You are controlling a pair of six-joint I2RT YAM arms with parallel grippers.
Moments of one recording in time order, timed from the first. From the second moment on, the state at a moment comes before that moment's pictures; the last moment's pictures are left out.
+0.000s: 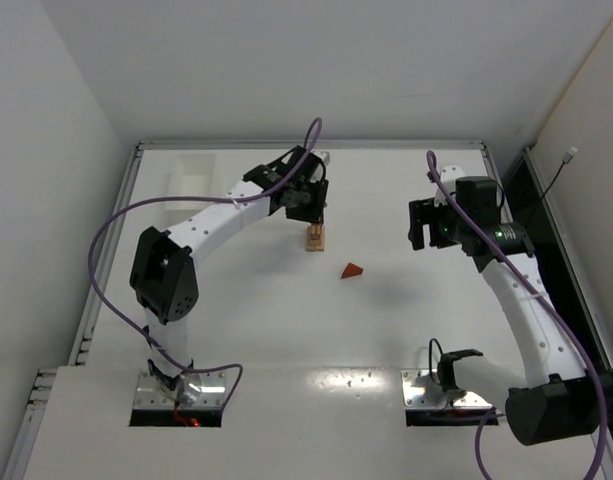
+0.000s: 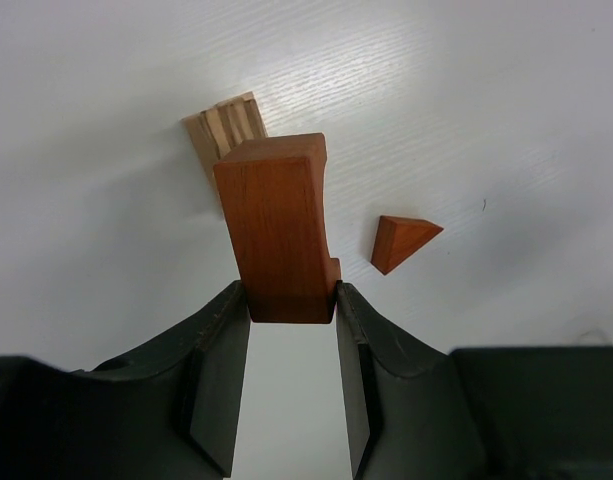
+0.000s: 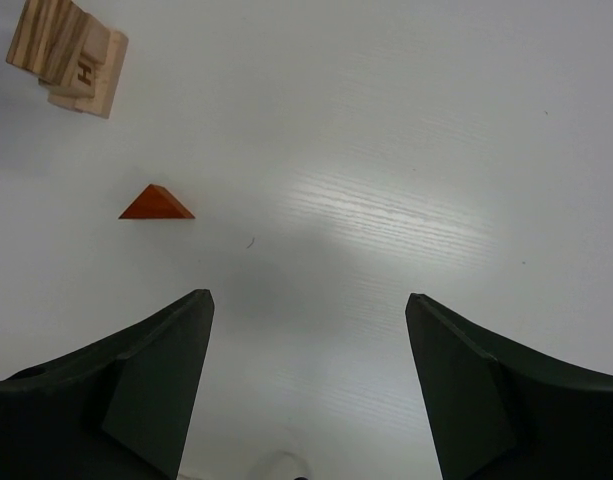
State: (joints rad) left arm -0.65 1.86 1.70 -0.72 0.01 -0.39; right arm 0.13 1.09 1.06 -0.72 -0.07 -0.07
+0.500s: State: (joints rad) left arm -0.66 1.99 1.91 -0.85 -0.03 -0.33; right arm 0.09 1.09 1.04 -0.72 -0.09 -0.07
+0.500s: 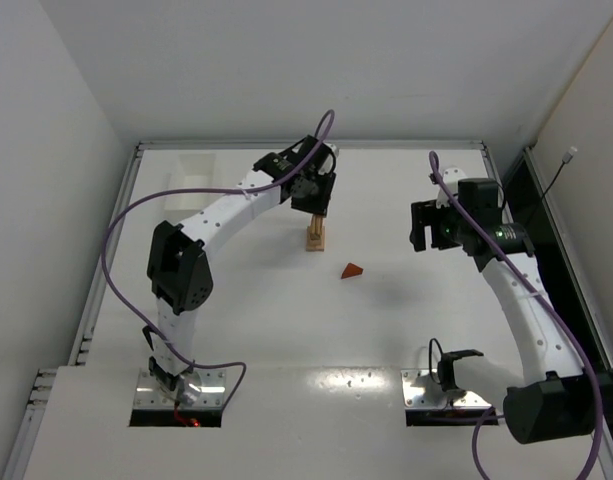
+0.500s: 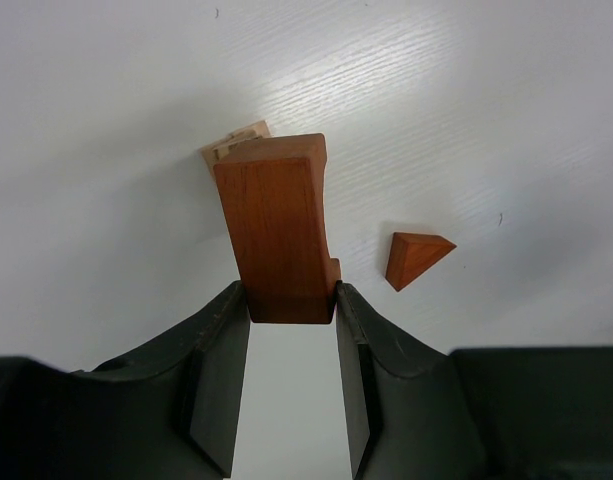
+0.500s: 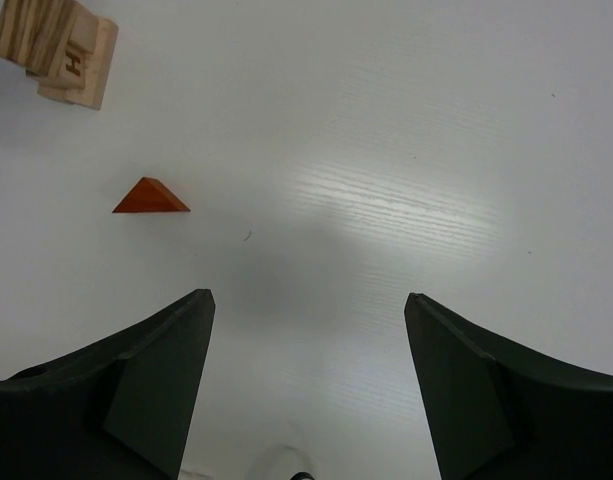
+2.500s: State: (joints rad) left arm -0.63 2.18 2.03 -1.00 -0.05 -0.34; right arm 0.02 1.13 1.00 -0.72 -0.14 -0.02
